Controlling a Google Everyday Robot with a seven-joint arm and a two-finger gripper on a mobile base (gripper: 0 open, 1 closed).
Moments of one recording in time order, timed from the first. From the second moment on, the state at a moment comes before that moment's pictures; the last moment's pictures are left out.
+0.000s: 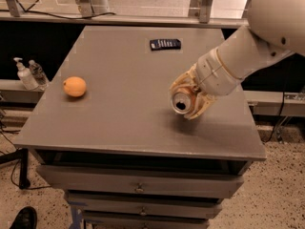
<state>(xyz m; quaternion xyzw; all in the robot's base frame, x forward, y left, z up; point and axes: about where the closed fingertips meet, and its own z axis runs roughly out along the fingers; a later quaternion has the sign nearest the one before) 0.502 -0.083 0.869 -0.87 0.40 0.03 0.29</state>
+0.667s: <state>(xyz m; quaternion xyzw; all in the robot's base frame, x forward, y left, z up) 0.489 -0.066 0.860 -0.91 0.32 0.06 0.26</state>
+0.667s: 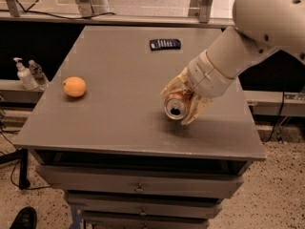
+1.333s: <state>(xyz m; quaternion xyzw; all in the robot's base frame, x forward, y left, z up) 0.478 -0.049 0.855 -0.94 0.26 0.05 0.23</state>
